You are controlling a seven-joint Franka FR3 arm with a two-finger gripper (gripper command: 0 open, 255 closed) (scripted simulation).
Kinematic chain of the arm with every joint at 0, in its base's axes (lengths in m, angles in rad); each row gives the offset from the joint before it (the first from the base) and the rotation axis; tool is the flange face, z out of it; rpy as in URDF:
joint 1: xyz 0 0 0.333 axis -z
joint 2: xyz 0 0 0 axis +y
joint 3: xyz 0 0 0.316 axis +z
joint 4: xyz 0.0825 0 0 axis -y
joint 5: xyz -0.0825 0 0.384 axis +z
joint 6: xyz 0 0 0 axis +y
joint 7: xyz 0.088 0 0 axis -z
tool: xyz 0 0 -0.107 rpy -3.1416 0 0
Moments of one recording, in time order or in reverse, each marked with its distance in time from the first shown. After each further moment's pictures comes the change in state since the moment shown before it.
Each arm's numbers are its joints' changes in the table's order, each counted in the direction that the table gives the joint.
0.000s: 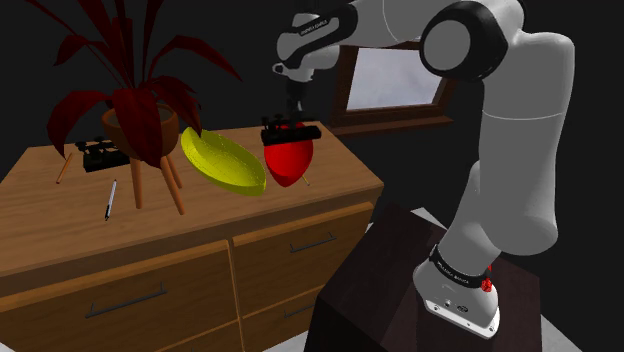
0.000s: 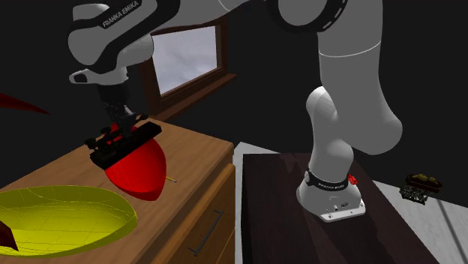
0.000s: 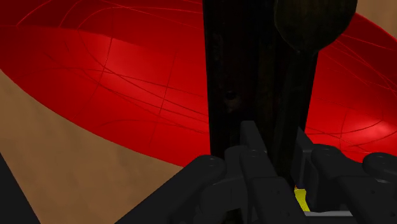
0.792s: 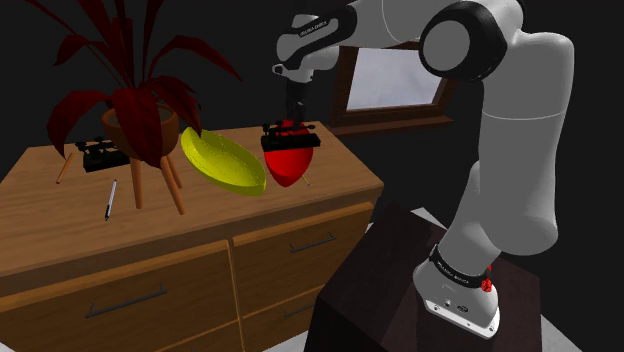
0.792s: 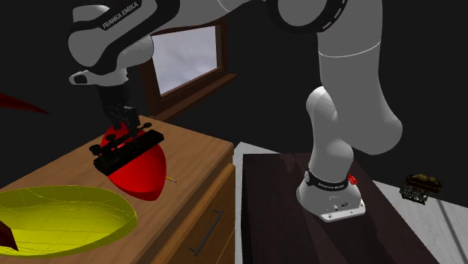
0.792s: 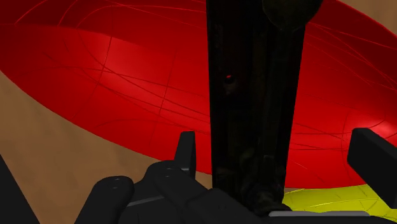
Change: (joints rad) arm -0.001 0.002 0.001 -0.003 0.002 -0.008 0.000
